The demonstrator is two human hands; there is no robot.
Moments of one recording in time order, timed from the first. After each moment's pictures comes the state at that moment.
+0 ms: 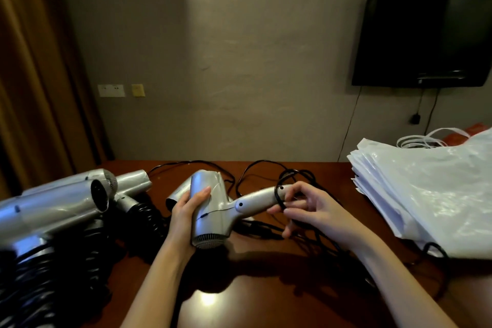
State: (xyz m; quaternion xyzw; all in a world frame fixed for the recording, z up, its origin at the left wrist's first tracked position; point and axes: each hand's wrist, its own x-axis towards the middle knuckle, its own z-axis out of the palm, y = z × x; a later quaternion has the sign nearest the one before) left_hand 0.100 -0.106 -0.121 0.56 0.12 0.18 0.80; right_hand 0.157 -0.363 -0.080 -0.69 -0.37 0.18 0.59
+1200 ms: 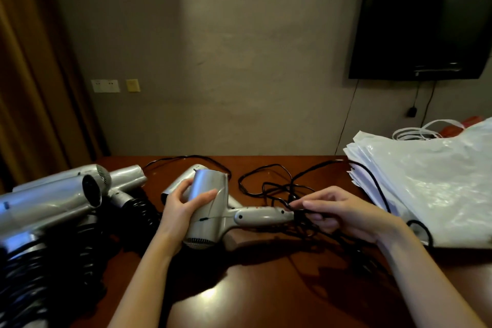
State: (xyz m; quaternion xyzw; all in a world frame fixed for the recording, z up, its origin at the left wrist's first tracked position) left_hand 0.092 -0.105 -0.116 0.69 0.09 0.22 0.68; right_hand 0.166 -0.399 -0.073 -0.67 -0.28 0.31 0.61
